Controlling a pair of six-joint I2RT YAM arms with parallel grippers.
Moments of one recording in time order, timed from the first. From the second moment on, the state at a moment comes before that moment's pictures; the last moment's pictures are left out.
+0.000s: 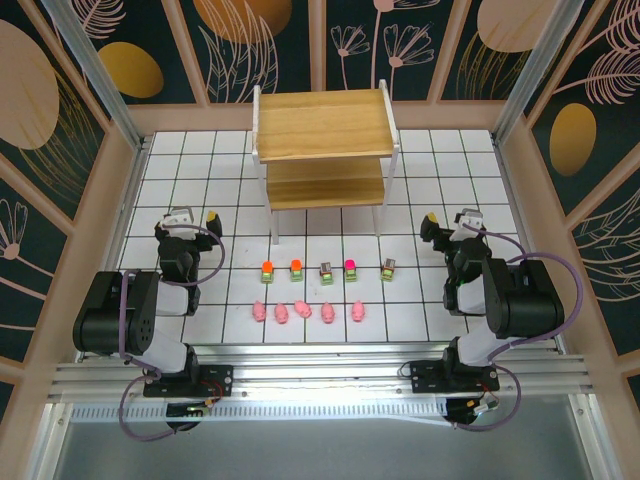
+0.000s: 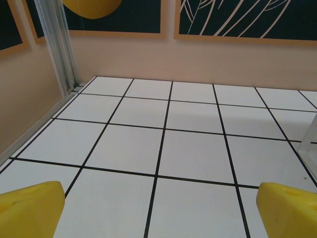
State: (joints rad) left arm -0.01 1.52 0.24 1.16 -0.11 -0.06; right arm -0.03 1.57 0.20 1.24 0.00 0.13
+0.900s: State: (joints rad) left arm -0.16 0.98 0.24 0.70 -0.33 -0.27; right arm 0.13 1.19 0.45 0.56 0.62 0.42
